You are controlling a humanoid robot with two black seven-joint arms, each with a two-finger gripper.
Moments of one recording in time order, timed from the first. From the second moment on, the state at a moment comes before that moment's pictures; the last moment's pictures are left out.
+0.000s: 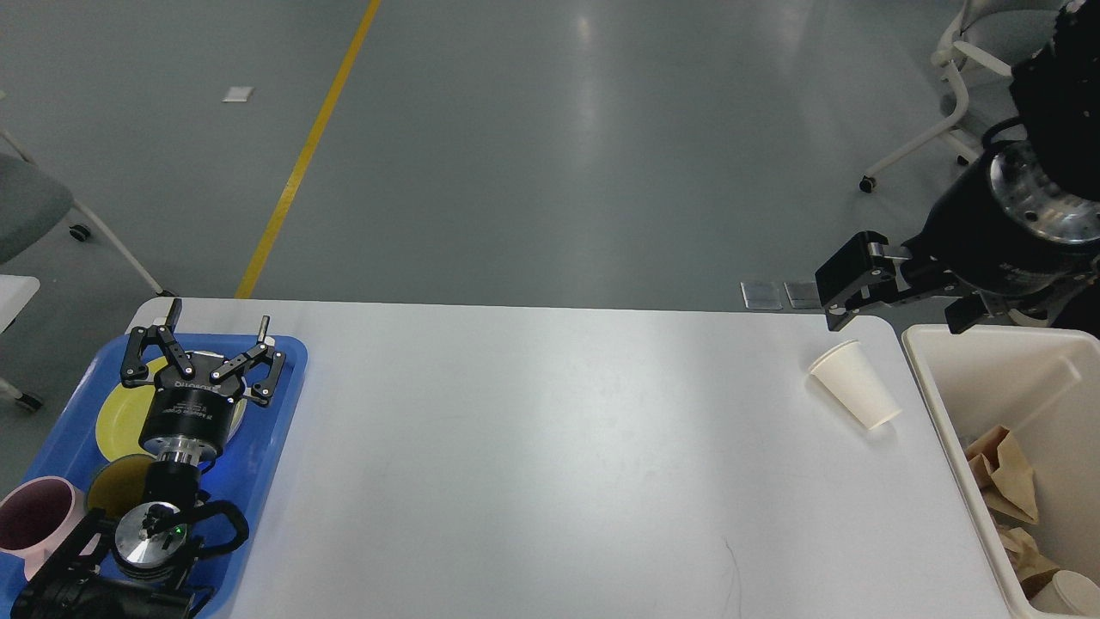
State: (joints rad) left arm -0.28 0.14 -1.48 -0.73 0.01 -0.61 -0.14; right arm 2.60 -0.39 -1.34 1.70 -0.03 0.69 -0.21
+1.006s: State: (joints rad) left arm -0.28 0.13 -1.48 -0.73 0.01 -0.61 -0.14; right arm 1.18 -0.32 -1.24 0.59 -0.62 0.06 0.23
